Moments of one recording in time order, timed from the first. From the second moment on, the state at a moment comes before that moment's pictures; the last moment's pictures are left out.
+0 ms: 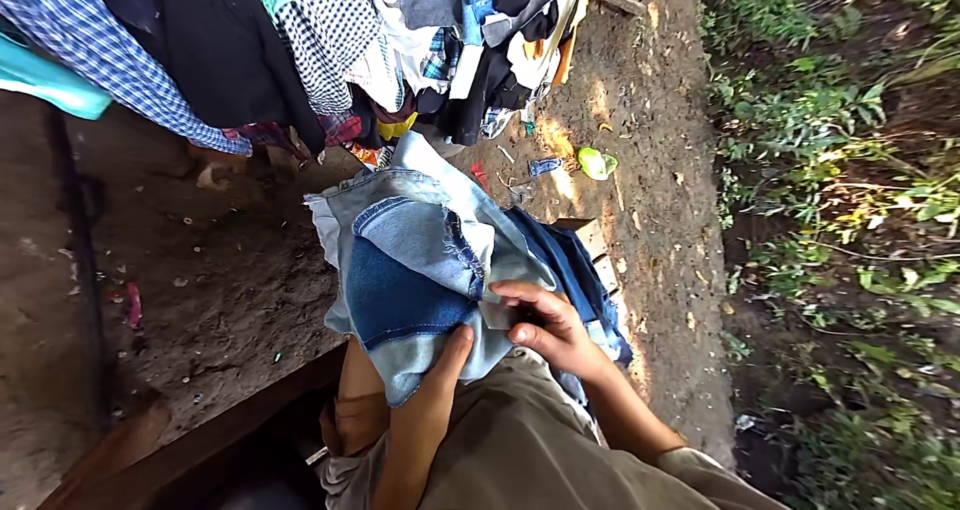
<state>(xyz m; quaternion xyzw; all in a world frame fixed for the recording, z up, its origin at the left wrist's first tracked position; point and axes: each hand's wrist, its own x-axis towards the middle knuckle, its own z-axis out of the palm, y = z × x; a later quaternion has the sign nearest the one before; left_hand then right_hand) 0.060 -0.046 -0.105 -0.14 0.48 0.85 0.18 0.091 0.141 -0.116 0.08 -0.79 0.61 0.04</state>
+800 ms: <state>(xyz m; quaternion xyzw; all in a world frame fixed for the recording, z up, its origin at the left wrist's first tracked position) 0.062 -0.047 -0.103 -0.13 0.46 0.86 0.19 0.094 0.136 -0.118 0.08 -0.78 0.62 0.06</state>
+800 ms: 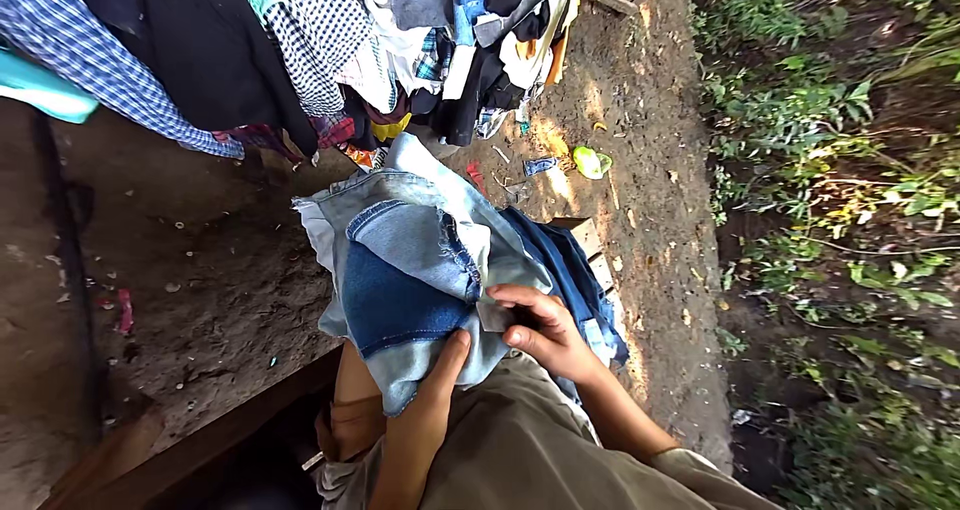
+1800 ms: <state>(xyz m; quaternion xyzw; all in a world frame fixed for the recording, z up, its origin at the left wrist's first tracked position) 0.062 -0.035 -0.065 -0.10 0.55 0.82 0.14 0.096 0.135 -0.098 0.06 -0.90 0.41 0.14</state>
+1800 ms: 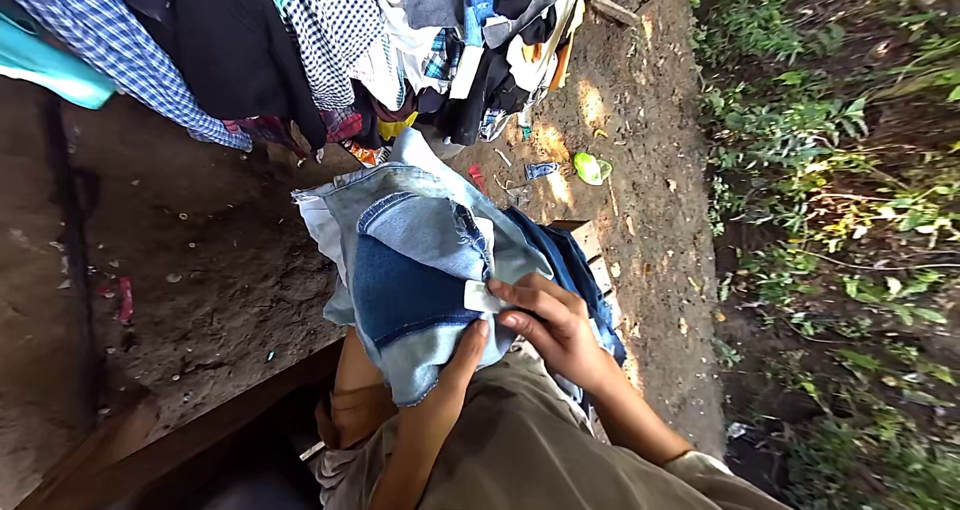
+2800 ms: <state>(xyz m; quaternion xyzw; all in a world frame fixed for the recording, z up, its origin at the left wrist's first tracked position) 0.060 -0.045 -0.101 -0.17 0.59 0.77 0.19 0.106 0.124 -0.110 -0.01 -0.82 0.57 -0.06</state>
